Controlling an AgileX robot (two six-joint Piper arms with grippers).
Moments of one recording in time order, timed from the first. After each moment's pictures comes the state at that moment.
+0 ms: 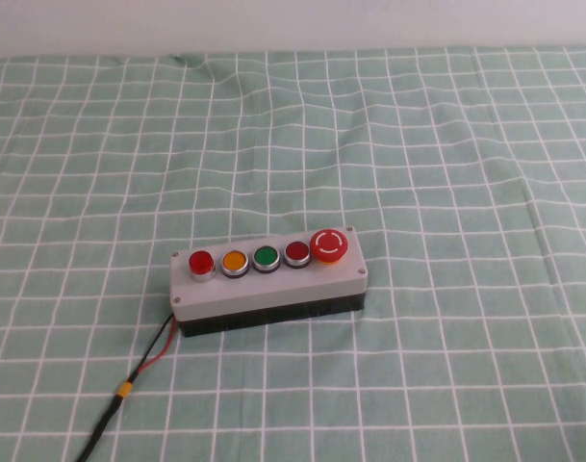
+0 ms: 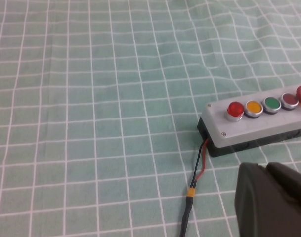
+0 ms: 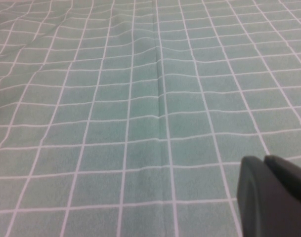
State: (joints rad) right arm 0.04 -0.01 0.03 0.07 0.34 0.07; left arm -0.40 0.50 -1.12 0.18 1.26 -0.17
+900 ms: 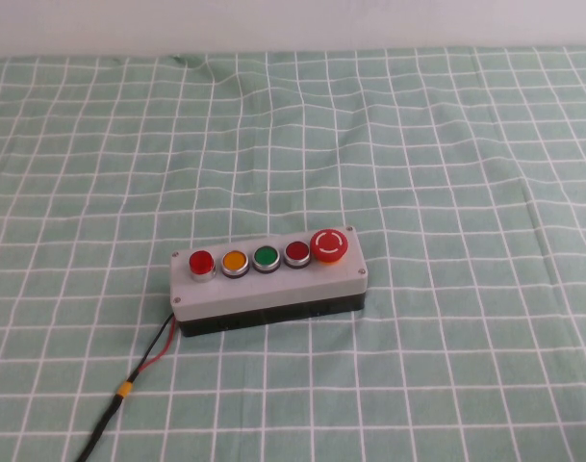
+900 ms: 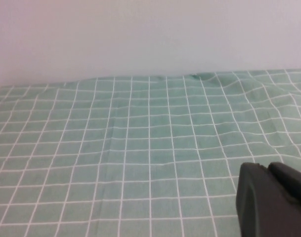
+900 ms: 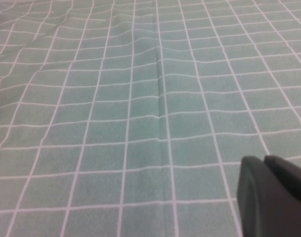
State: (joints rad) right arm 0.04 -0.01 0.03 0.07 0.34 0.07; left arm -0.25 0.24 -0.68 0.32 0.76 -0.17
